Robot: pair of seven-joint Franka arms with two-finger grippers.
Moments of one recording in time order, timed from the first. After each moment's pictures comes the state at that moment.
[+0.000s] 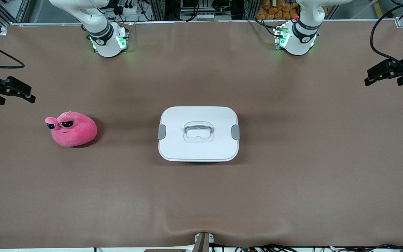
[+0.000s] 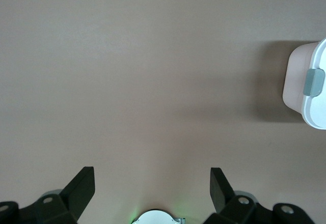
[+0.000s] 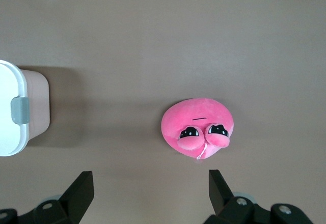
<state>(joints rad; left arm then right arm) 0.00 0.03 -0.04 -1.45 -0.03 1.40 -0.04 0.02 0.03 -0.05 -1.53 0.06 1.57 -0.07</state>
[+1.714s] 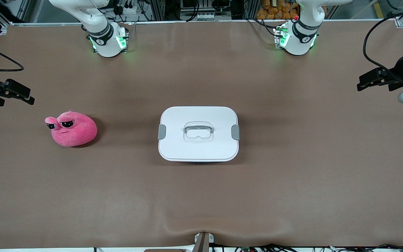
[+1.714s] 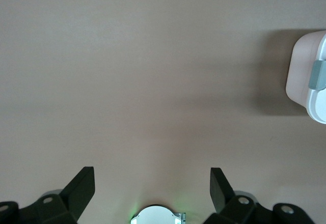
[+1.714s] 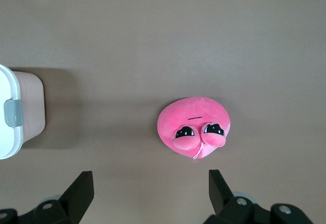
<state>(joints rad) -0.02 0.08 -0.05 -1.45 -0.03 1.39 -0.04 0.02 0.04 -0.07 -1.53 0.05 1.58 -0.07</state>
